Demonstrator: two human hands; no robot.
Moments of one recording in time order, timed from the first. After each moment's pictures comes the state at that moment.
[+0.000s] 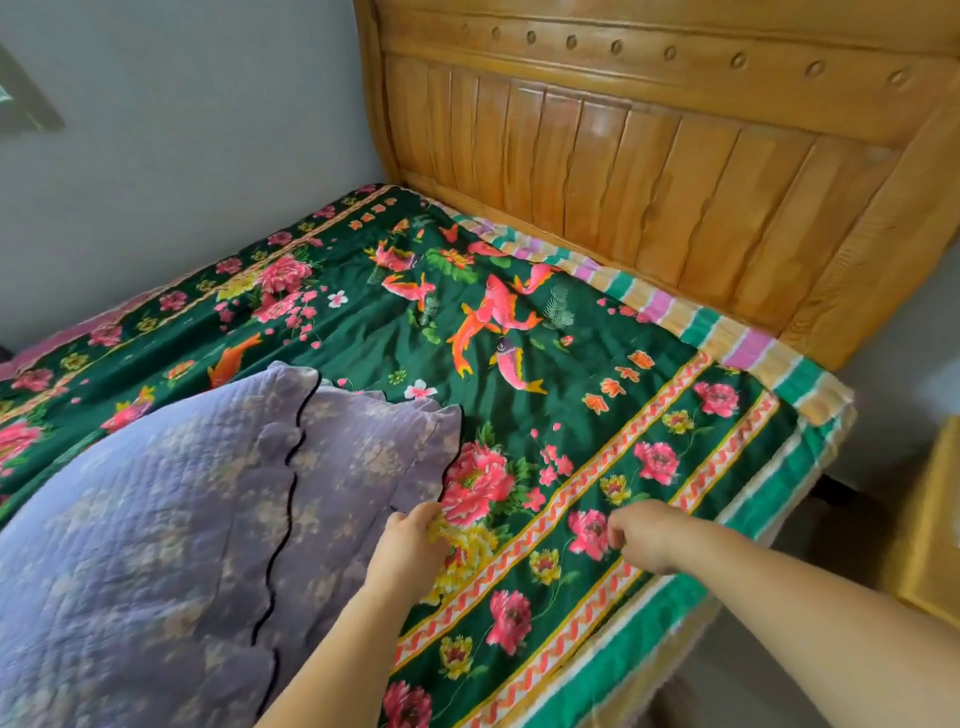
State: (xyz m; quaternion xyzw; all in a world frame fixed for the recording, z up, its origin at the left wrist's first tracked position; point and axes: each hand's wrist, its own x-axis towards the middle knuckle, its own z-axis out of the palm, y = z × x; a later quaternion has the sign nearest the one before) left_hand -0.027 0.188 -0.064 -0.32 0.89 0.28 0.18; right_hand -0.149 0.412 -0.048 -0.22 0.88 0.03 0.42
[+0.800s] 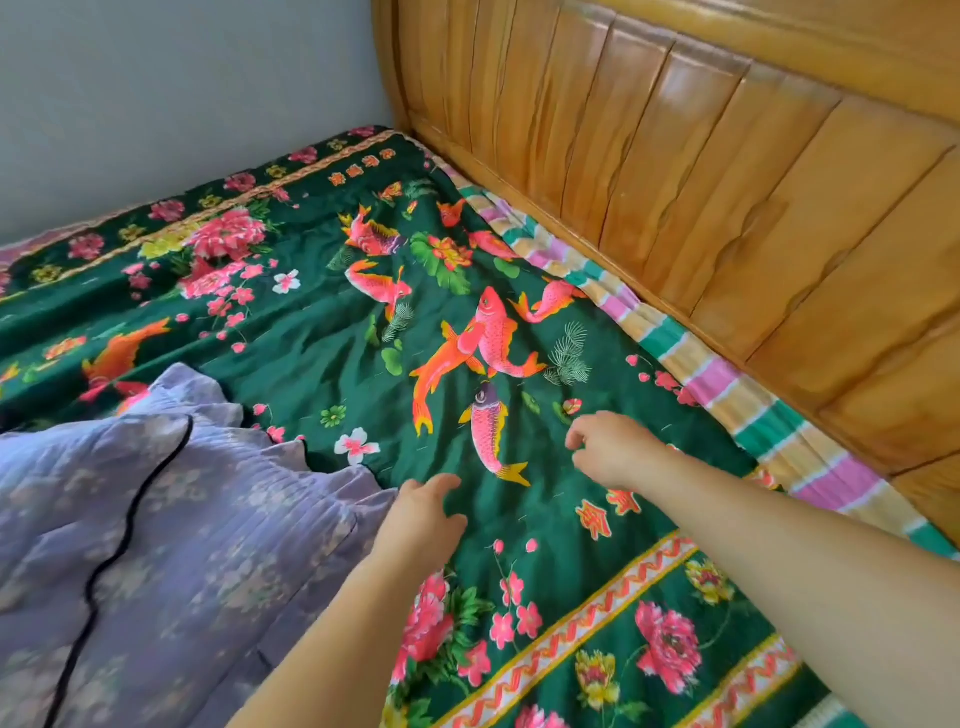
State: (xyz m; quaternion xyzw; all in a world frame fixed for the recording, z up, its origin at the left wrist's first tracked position) left_hand -0.302 0.155 -0.138 -0.34 0.87 0.31 0.18; right_hand -0.466 0.299 -0.110 -0.26 0.92 -0.04 0.31
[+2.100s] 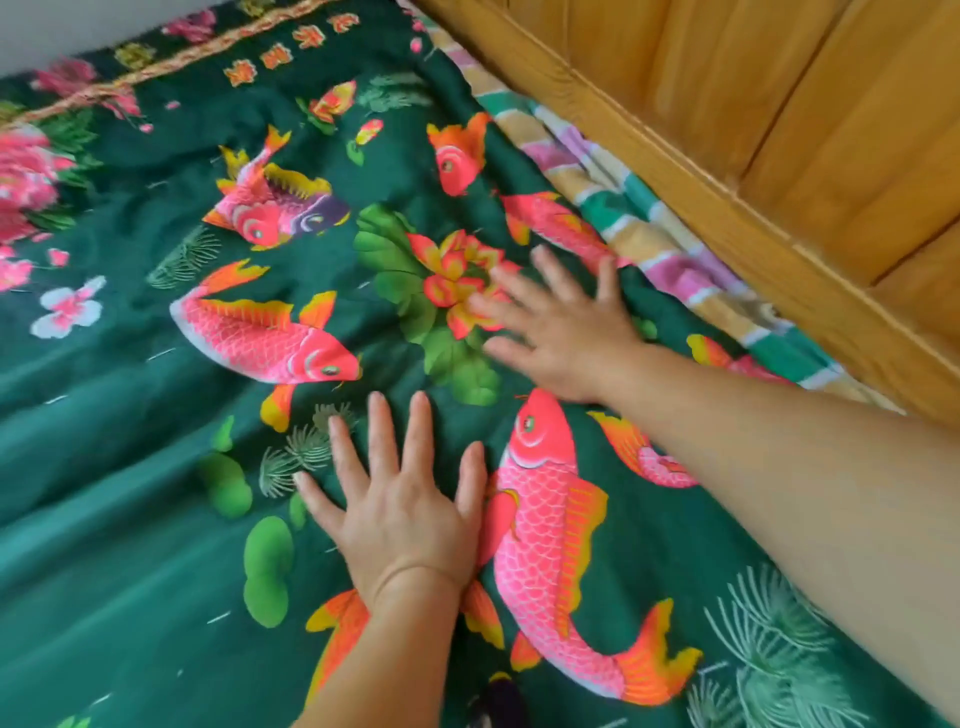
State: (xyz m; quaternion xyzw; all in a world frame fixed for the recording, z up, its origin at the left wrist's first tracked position) left_hand -0.616 -0.013 -0.370 -0.50 0.86 0.08 -0.02; right_hand -0.810 0.010 -0.338 -0.51 0.85 0.01 0.09
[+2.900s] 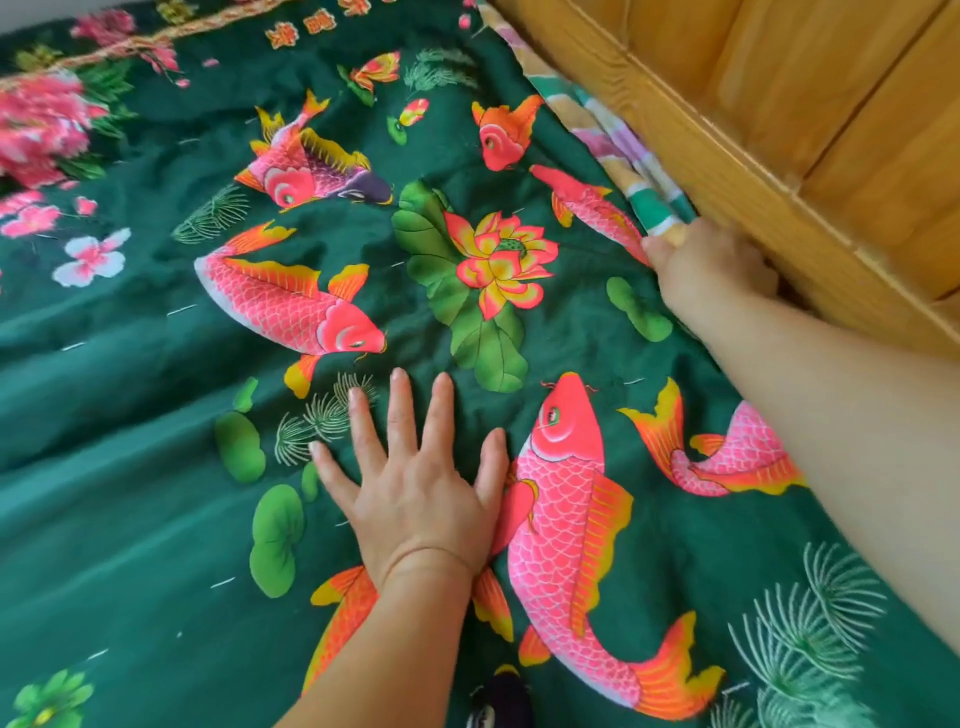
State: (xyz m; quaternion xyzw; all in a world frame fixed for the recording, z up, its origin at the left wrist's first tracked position) left_hand -0.619 -0.017 -0.372 -0.50 0.86 0.08 -0.04; right_hand -0.878 0.023 -0.339 -0.11 0.99 -0.10 0.06
